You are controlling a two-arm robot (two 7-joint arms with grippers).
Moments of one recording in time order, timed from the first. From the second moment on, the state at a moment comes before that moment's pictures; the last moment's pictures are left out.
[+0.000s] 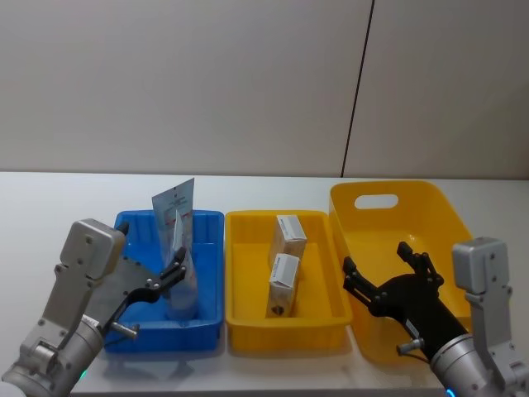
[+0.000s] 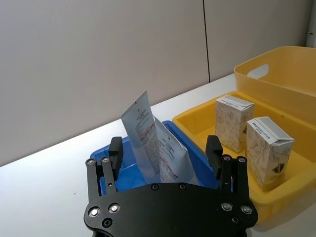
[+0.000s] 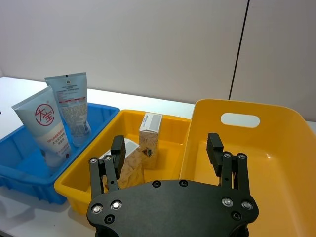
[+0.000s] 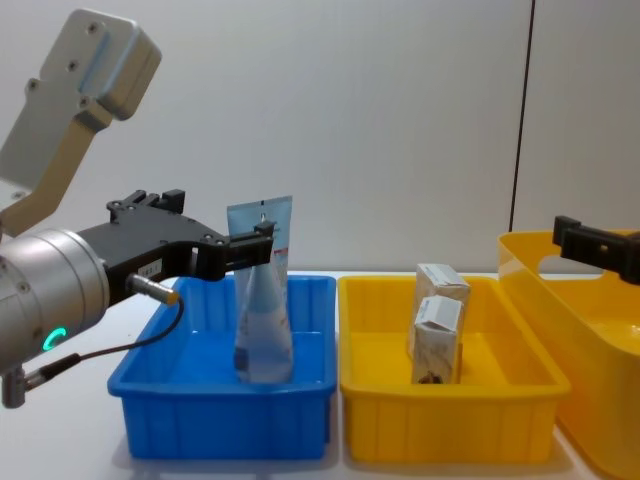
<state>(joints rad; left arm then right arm) -0.24 0.38 0.45 -1.63 -0.20 0.01 -0.01 -0.01 0.34 -0.23 -1.77 0.29 0.03 0.07</state>
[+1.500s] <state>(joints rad) -0.24 0.38 0.45 -1.63 -0.20 0.01 -0.01 -0.01 0.34 -0.23 -1.77 0.29 0.03 0.07</state>
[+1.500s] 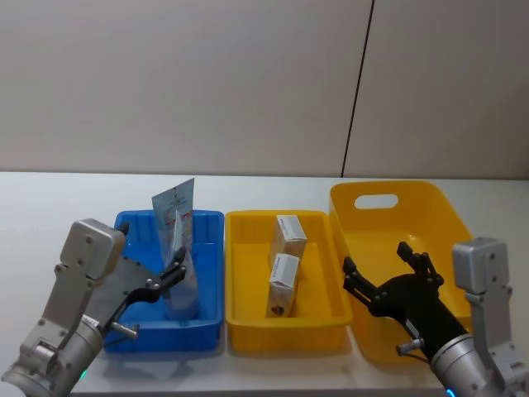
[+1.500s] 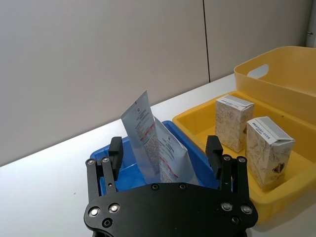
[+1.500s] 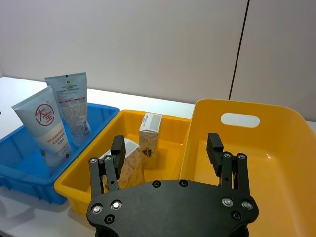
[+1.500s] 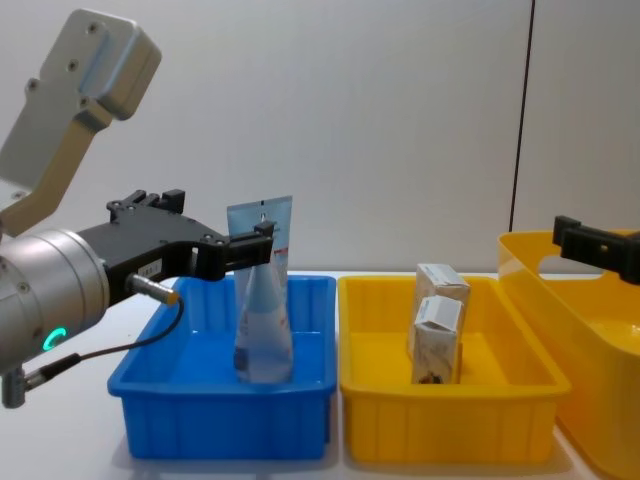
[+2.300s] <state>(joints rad) -0.24 0.38 0.45 -1.63 -0.20 0.01 -0.01 0.02 0.32 -0.22 -1.80 0.31 0.24 0.06</state>
